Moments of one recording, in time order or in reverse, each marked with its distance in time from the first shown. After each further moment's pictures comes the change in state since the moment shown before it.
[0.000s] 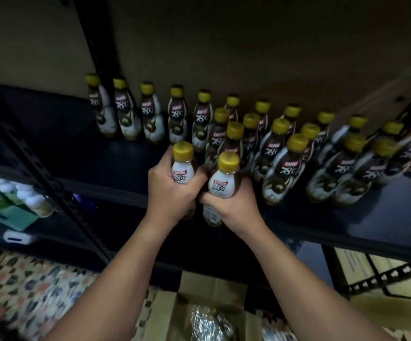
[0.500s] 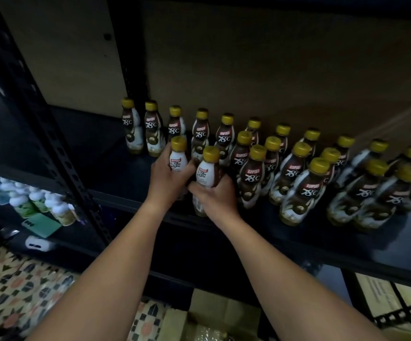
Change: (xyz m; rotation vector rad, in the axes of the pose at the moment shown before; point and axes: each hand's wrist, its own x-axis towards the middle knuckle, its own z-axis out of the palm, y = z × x) left_hand 0.064 -0.035 -0.046 0.060 -0.049 -0.079; right_hand 0.053 0.016 0.075 -0.022 0.057 0.032
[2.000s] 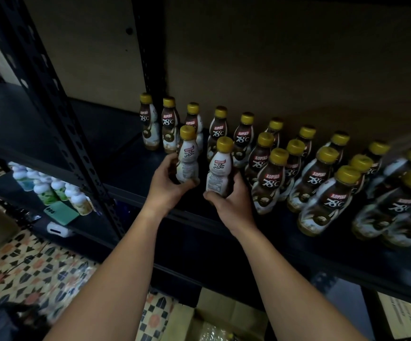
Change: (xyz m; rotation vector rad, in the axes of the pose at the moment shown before) left_hand -0.002 -0.051 -0.027 -0.094 -0.029 -0.141; right_hand 0.002 0.016 -0.004 -0.172 -0.035 0.080
